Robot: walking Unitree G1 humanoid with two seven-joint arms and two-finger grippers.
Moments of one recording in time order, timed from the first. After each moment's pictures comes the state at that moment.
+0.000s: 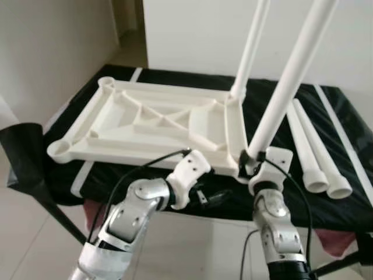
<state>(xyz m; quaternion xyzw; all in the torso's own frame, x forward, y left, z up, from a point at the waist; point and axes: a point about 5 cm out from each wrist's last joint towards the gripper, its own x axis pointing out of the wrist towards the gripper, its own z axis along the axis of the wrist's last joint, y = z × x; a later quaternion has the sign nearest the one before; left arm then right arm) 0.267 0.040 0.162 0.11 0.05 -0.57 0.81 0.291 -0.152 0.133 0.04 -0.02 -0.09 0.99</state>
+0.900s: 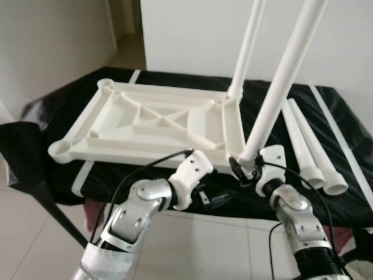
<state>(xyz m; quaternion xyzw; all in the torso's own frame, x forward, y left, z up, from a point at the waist) 0.266 0.037 0.162 0.11 0.05 -0.57 0.81 0.311 -0.174 0.128 -0.06 0.00 0.17 0.98</state>
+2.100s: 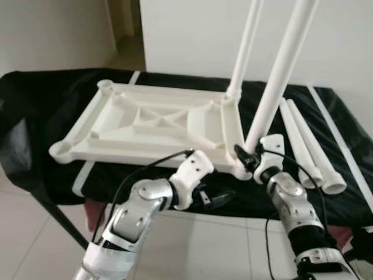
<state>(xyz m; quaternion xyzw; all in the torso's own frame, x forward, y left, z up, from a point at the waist) 0.268 0.036 0.161 0.11 0.05 -0.57 0.81 0.338 -0.175 0.129 -0.03 -0.01 0.09 1.00</state>
